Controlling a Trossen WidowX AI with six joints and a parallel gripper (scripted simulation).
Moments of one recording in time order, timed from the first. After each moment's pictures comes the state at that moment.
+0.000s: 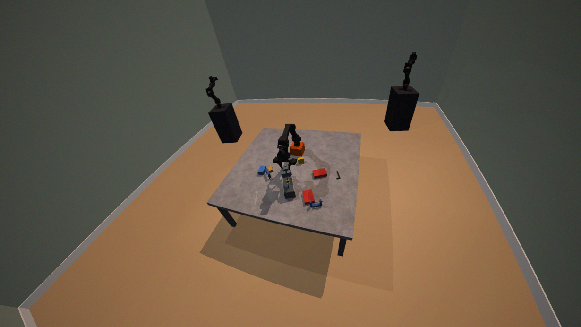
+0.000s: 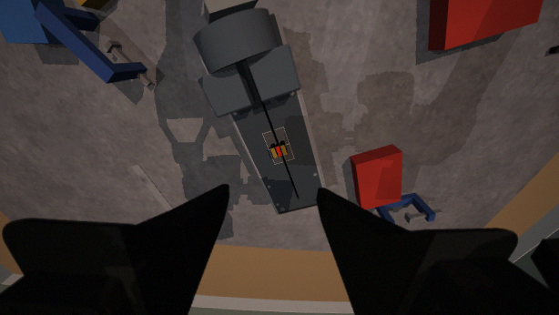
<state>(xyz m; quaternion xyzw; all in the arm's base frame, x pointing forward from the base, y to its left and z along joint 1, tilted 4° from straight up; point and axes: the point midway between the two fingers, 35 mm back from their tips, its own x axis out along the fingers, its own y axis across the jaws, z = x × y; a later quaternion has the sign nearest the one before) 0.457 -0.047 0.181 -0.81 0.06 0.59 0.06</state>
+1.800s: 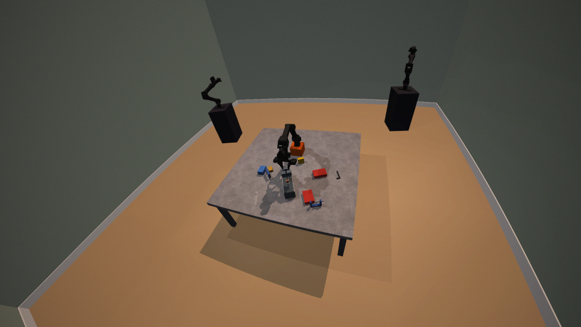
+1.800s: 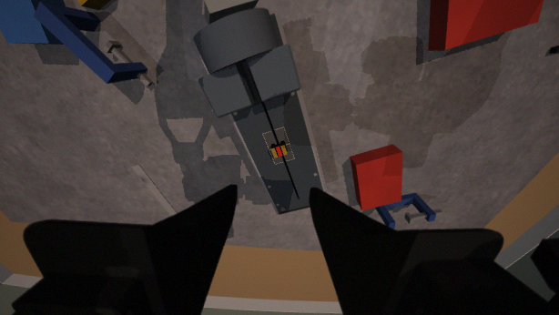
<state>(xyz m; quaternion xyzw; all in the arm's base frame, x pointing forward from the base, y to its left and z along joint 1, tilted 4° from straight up) 0.457 -0.047 0.181 -0.81 0.06 0.59 0.06</state>
